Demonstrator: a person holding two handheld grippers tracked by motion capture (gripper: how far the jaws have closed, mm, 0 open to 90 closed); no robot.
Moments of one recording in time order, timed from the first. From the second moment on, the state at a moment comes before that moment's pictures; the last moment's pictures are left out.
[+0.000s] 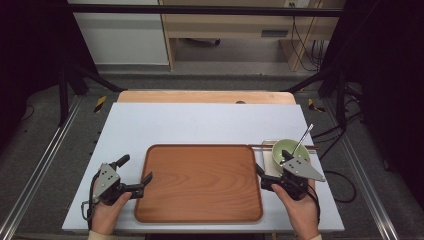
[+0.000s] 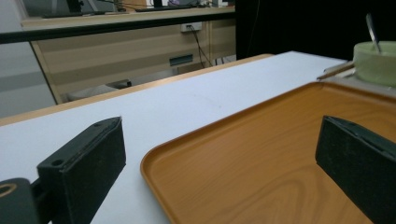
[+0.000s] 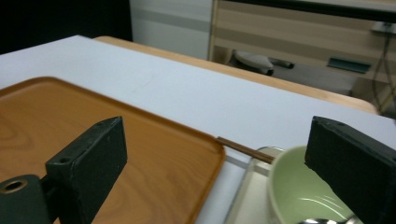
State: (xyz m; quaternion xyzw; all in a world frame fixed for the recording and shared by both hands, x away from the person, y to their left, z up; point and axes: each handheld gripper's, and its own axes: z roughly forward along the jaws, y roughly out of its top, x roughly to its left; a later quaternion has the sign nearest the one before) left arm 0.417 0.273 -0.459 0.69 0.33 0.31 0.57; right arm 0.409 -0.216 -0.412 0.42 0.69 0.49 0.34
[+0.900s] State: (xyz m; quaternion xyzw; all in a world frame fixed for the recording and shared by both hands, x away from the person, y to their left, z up) left arm 0.397 0.277 -0.463 0.69 0.34 0.34 0.54; right arm 0.421 -0.321 -0.359 0.48 0.72 0.37 0.34
